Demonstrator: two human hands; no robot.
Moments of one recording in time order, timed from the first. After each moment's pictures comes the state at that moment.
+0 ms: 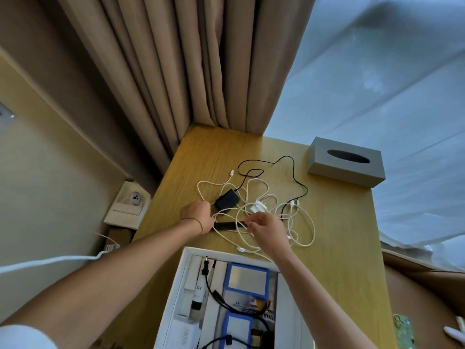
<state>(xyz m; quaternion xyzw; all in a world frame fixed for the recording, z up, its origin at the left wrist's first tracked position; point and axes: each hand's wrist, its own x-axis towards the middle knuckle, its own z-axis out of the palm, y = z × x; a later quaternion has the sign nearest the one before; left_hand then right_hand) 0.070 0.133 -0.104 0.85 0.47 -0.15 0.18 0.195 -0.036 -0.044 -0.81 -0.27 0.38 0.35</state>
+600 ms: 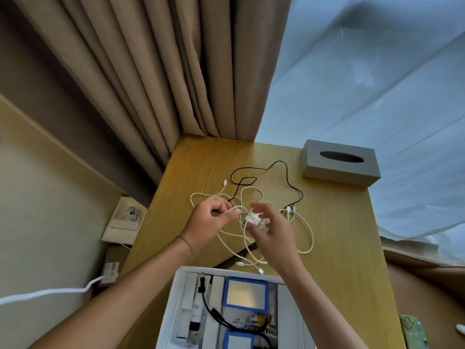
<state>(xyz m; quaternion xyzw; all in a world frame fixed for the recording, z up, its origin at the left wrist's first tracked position) 0.090 0.100 -0.029 0.73 0.35 0.15 0.56 0.210 -0.045 -0.023 -0.80 -0.35 0.24 0.43</state>
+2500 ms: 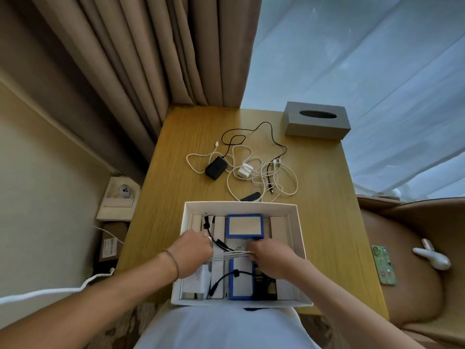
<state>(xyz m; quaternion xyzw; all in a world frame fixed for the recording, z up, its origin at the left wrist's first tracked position) -0.055 -0.006 -0.049 0.95 -0.02 -0.30 -0.08 0.111 -0.172 -0.075 -0.77 -0.54 0.33 -0.09</state>
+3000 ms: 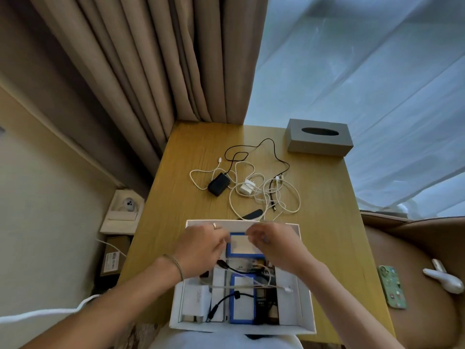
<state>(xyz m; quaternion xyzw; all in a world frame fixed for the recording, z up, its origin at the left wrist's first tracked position) -0.028 0.005 -0.013 0.96 0.16 -0.02 0.21 0.147 -0.146 -0.022 -0.80 -0.52 0.23 0.20</state>
